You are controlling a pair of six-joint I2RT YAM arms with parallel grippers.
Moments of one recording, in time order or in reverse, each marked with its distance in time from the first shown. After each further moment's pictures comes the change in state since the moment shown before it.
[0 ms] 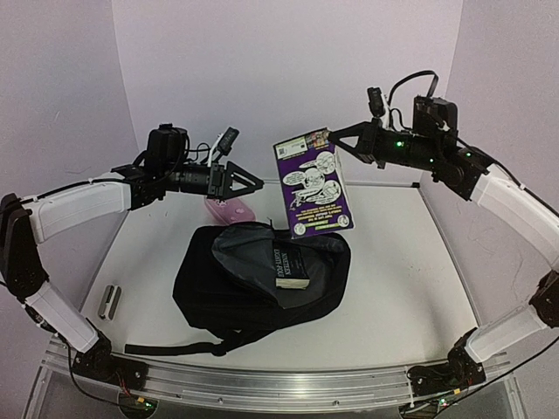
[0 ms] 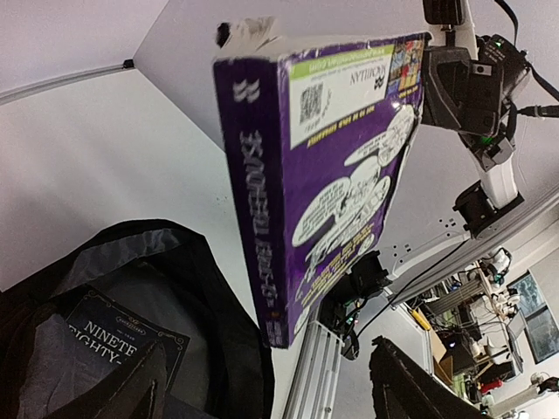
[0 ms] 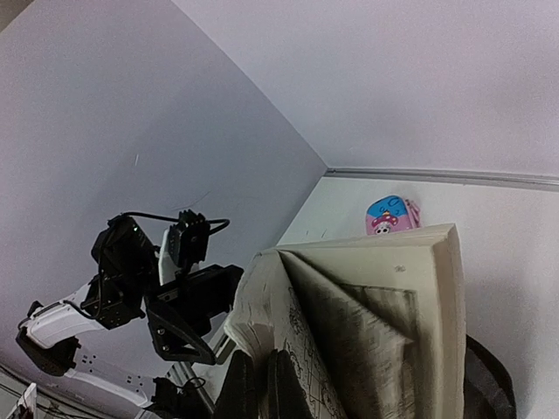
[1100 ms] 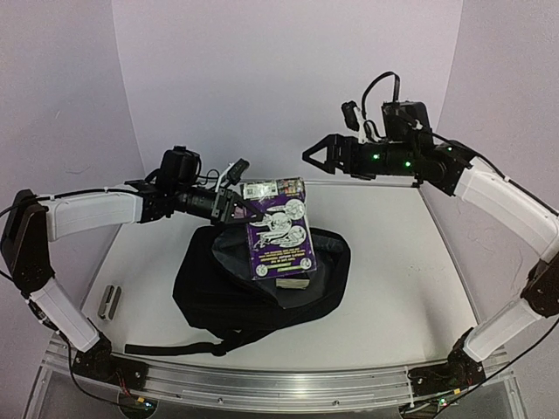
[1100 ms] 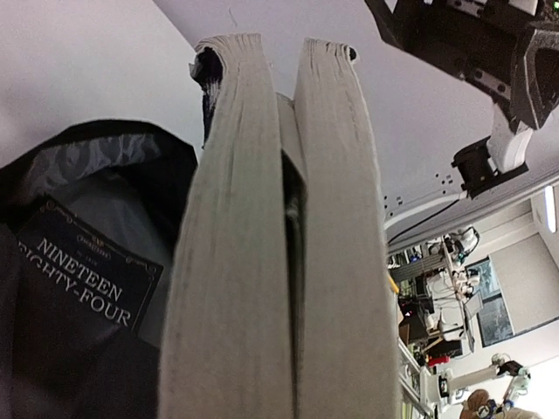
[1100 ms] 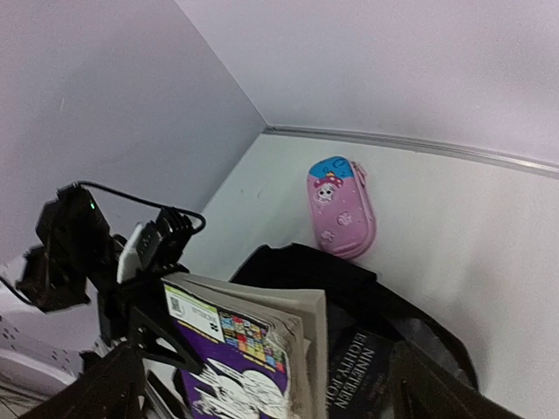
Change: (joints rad) left arm -0.021 0.043 -0.100 -0.045 0.106 -0.017; right arm 0.110 0.102 0.102 -0.242 0.199 -0.224
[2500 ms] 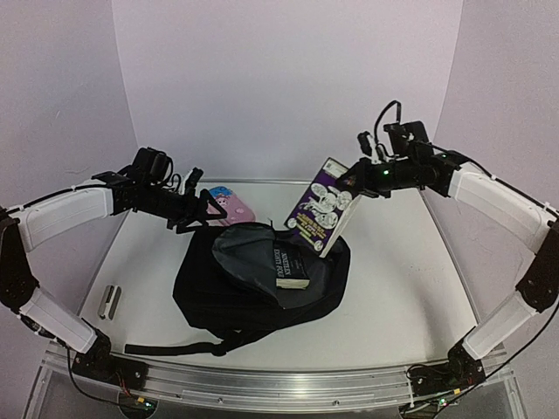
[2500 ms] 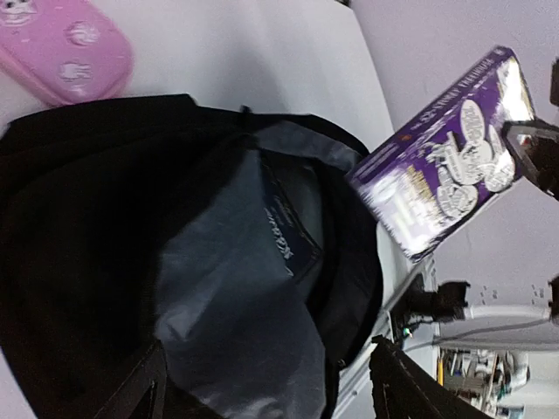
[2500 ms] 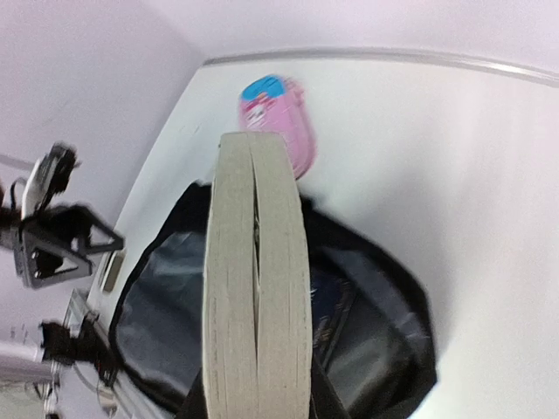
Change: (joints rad) left arm 0.125 -0.127 -0.002 -0.397 -0.337 -0.022; right arm -0.143 0.062 -0.096 -0.061 -0.146 0.010
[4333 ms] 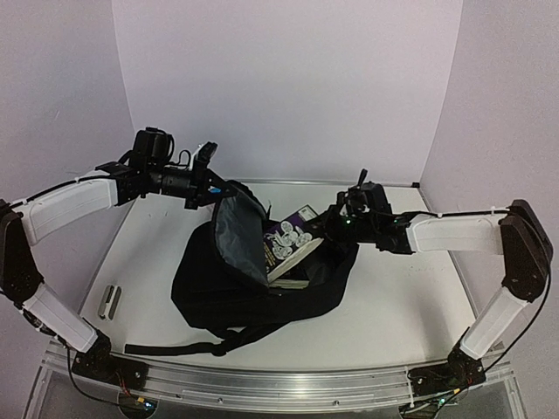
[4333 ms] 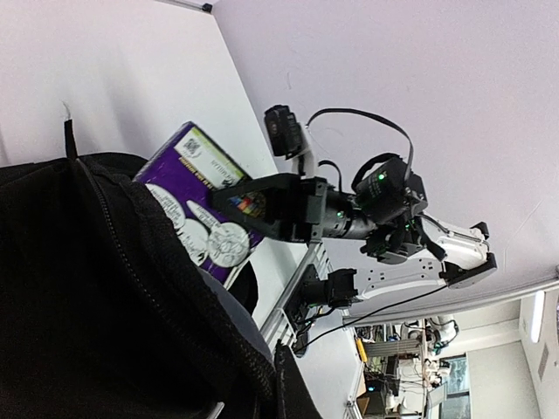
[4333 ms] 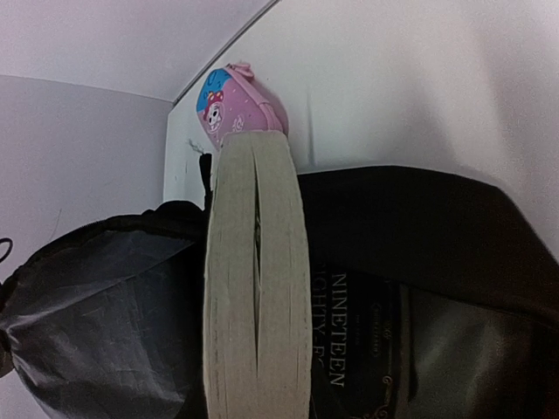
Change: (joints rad) left arm 0.014 0.032 0.085 0.225 0.257 -0.191; right arm 0.141 0.091 -0.443 0.632 0.162 0.673
